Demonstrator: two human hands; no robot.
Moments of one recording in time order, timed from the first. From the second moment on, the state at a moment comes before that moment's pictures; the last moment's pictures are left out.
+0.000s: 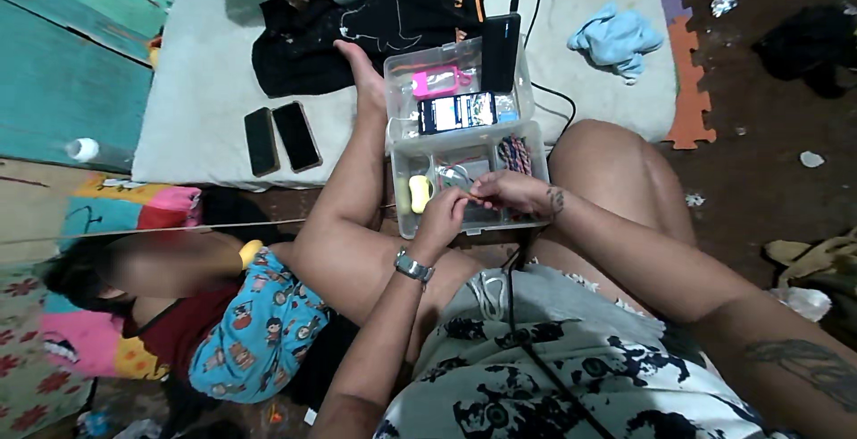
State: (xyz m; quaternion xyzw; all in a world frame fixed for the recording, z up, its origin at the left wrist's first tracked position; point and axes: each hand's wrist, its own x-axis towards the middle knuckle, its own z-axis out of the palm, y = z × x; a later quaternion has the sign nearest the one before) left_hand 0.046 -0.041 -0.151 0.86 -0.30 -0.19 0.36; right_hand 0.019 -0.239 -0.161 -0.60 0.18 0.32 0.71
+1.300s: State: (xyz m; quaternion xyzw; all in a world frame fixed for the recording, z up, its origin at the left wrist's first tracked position) left_hand 0.050 -0.053 -0.151 0.58 0.06 -0.40 0.71; right_hand 0.014 -0.235 -0.164 -0.64 0.04 0.16 0.75
